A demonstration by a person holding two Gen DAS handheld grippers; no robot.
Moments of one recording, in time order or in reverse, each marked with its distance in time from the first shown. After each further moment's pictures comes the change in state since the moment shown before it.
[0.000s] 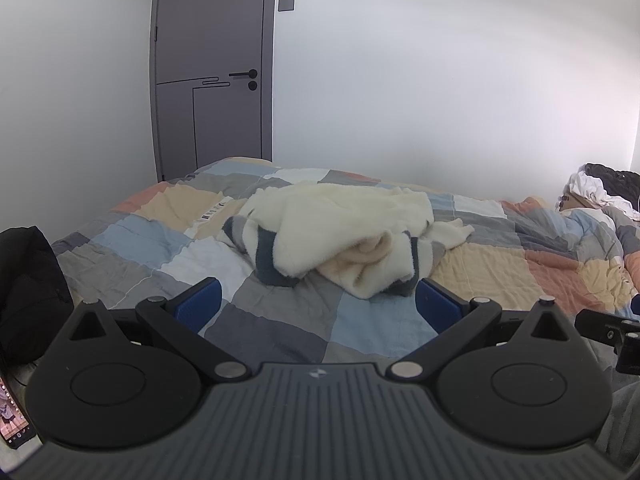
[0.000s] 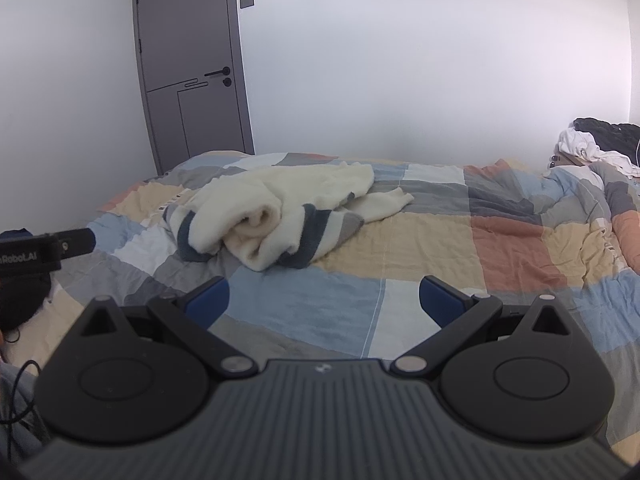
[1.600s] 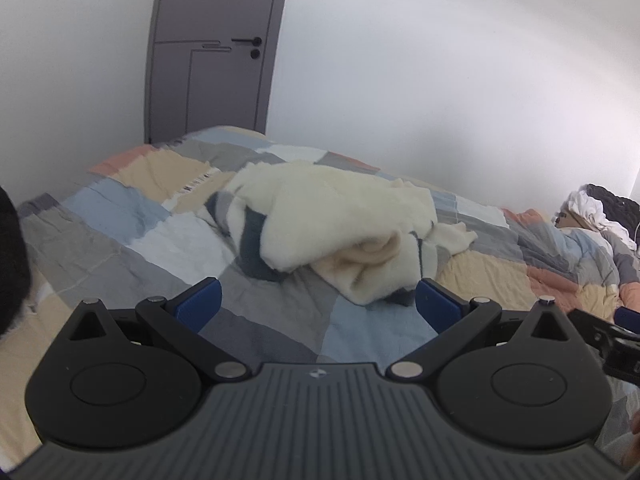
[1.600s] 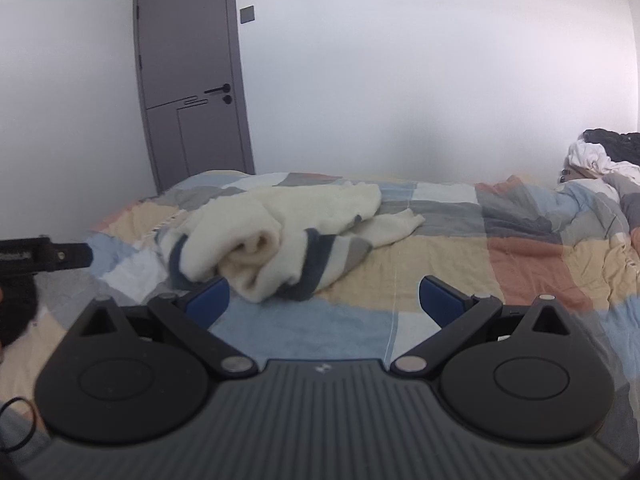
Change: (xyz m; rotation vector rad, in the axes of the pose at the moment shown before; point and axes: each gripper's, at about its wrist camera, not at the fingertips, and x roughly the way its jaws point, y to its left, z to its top) left arm 0.091 0.022 0.007 -0.111 0.072 -0.060; right arm 0.072 0.001 0.011 0.004 -0.067 0.002
